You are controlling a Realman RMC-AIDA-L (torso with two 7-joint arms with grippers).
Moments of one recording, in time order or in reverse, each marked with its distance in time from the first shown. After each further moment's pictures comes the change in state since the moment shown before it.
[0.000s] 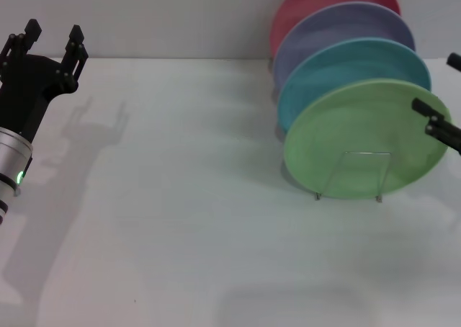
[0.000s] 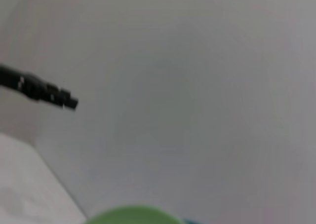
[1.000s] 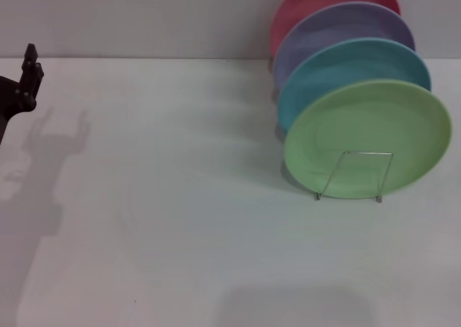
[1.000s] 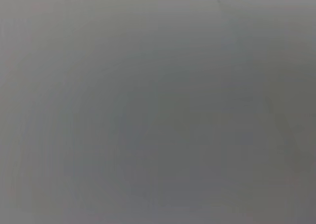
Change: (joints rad) left arm 0.026 -0.008 -0.054 0.089 -0.012 0.086 0.147; right arm -0.006 0.012 0.000 -0.483 1.168 -0.219 0.039
